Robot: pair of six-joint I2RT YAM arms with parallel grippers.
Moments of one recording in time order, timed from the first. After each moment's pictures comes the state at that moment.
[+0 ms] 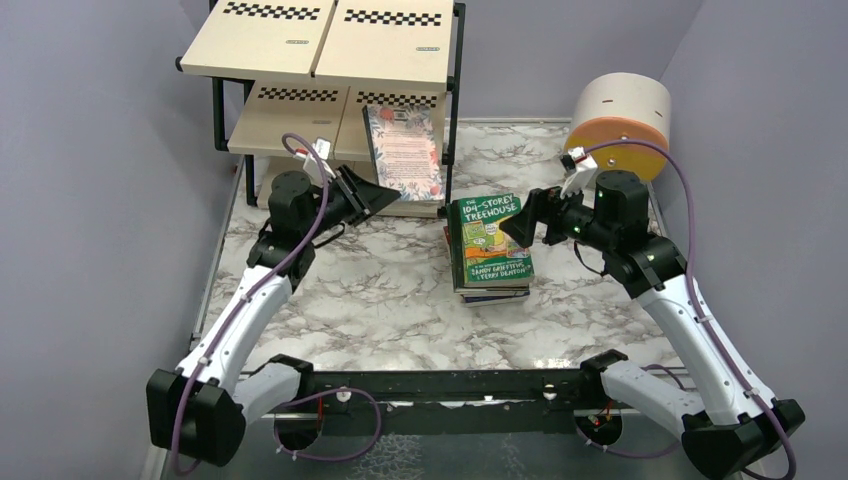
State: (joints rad) left arm -0.30 1.03 0.85 0.02 0.48 -0.95; right arm 0.37 0.95 1.05 -0.52 -0.32 0.26
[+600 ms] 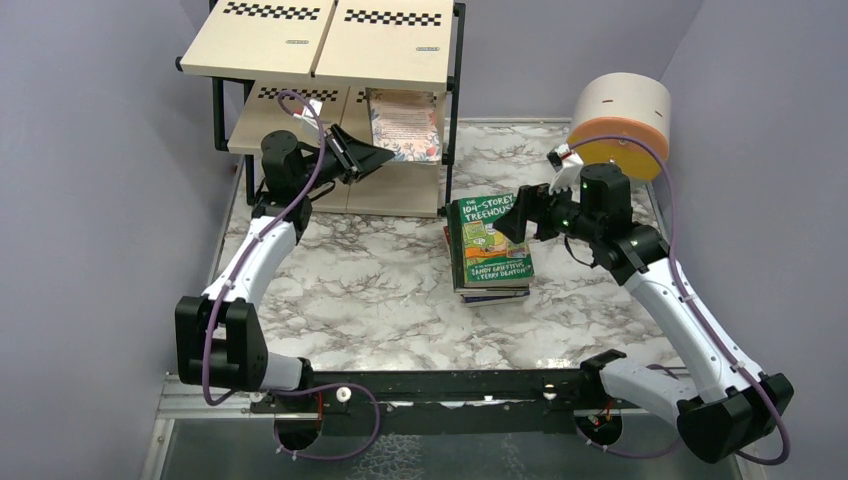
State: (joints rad) left arm -0.12 1.36 1.03 0.32 0.78 -1.09; right arm 0.37 1.03 1.05 -0.50 -0.33 0.26
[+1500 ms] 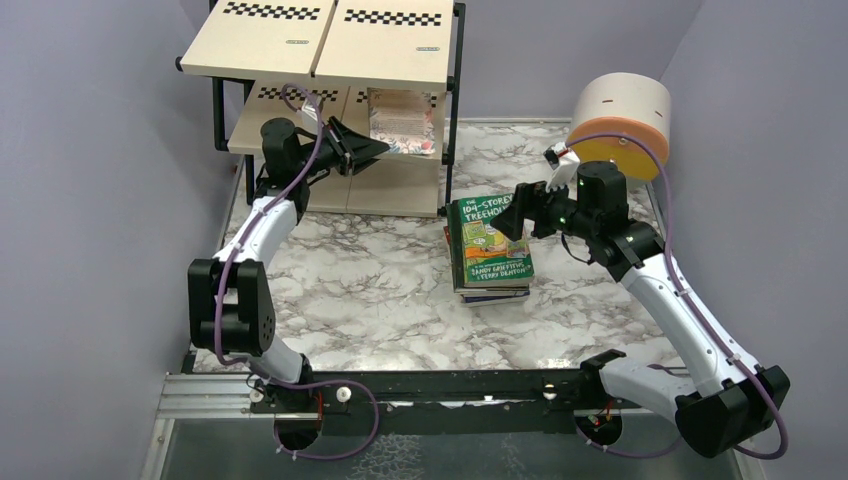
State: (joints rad) left arm -0.05 1.56 1.13 0.38 0.91 -1.23; right arm 0.37 1.07 1.05 -0.47 -0.34 0.26
